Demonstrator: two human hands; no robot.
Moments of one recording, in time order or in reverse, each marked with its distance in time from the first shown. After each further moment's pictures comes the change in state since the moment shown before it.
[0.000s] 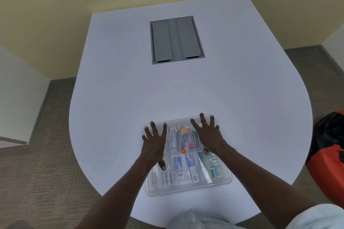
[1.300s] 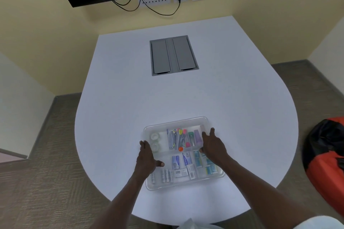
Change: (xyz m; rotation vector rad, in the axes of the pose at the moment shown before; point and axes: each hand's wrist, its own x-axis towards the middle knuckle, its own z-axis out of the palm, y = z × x) left_hand -0.052 -0.012 0.044 -0.692 0.203 -0.211; right_hand -0.051 0.007 0.040 0.232 0.187 0.154
